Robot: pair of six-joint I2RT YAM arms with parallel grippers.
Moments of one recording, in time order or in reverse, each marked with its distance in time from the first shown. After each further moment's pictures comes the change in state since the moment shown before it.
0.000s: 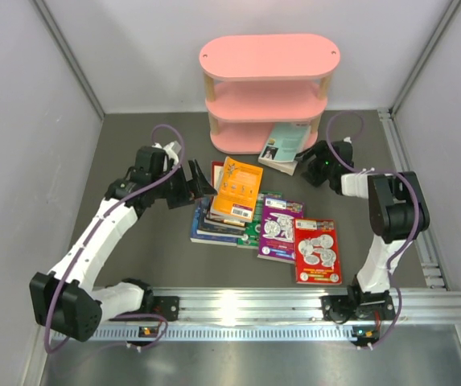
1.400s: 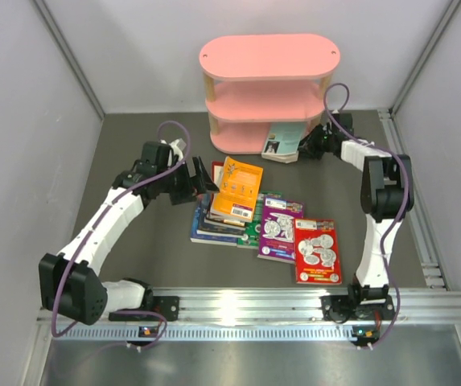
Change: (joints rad) left arm 0.013 0.104 0.038 0.006 0.017 0.038; right arm -0.047 0.260 0.529 -0.396 -0.232 -0.258
